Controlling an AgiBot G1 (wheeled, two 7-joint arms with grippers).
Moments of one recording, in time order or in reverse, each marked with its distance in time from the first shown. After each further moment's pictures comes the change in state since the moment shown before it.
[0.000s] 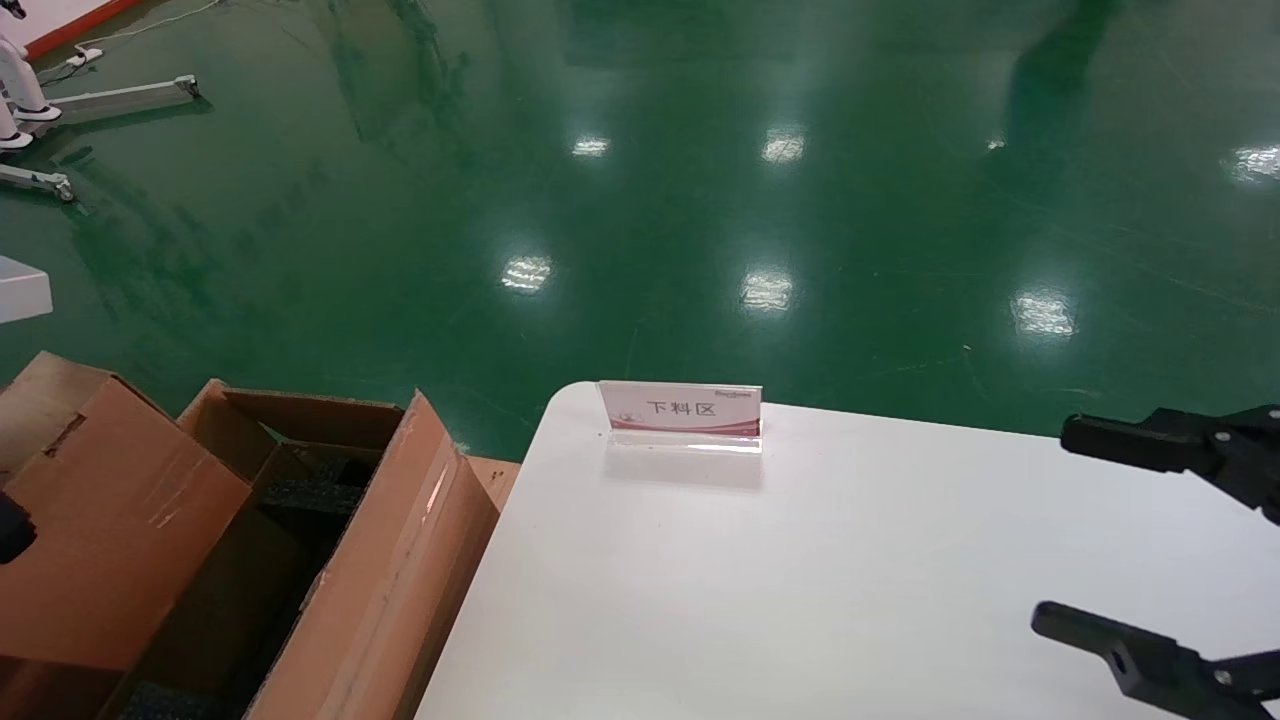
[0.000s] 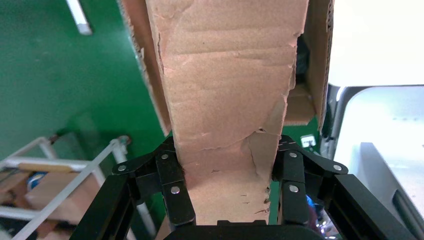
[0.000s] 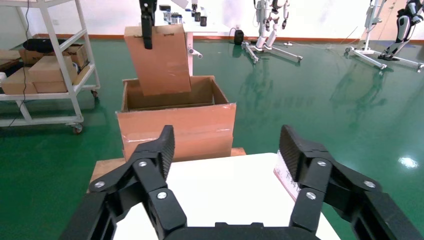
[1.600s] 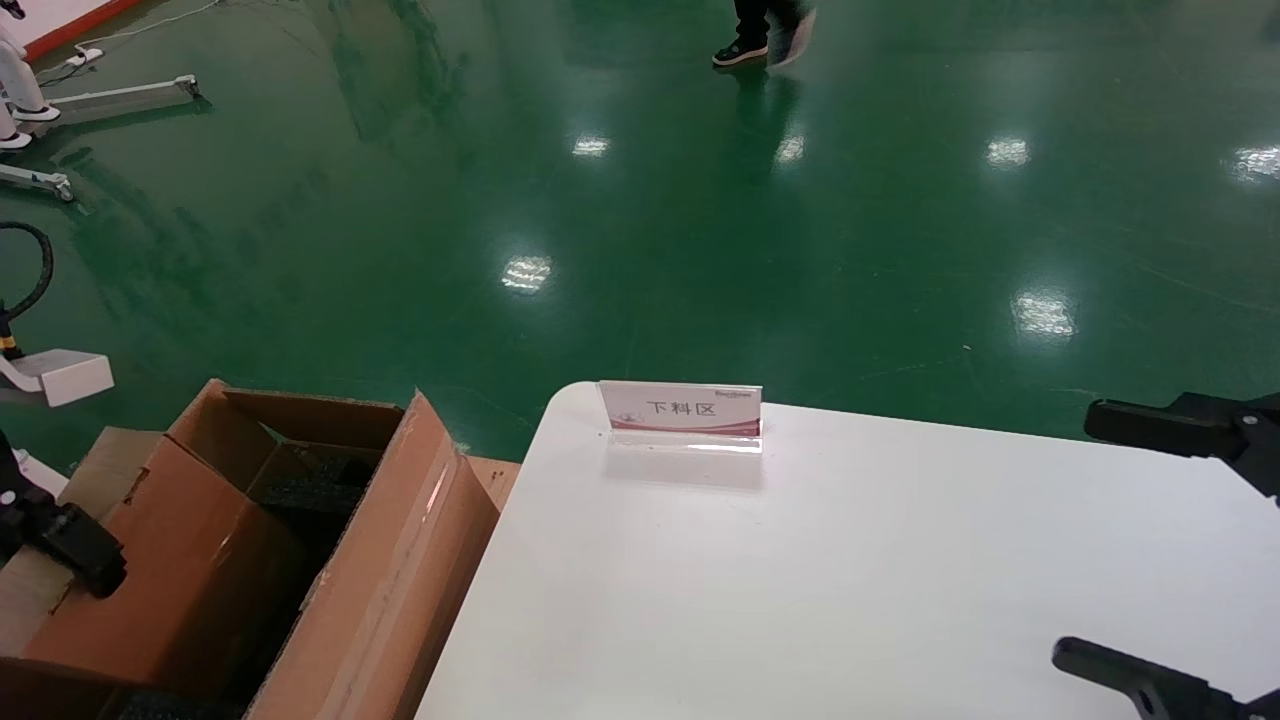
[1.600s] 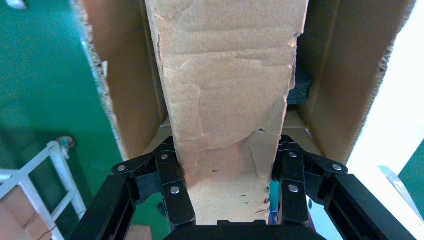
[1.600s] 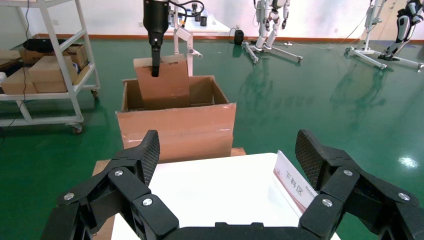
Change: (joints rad) left arm 0.441 -0.075 -0.045 0.504 -0.127 -0.110 0.274; right arm 0.000 0.000 0.000 0.000 0.000 0.000 0.000
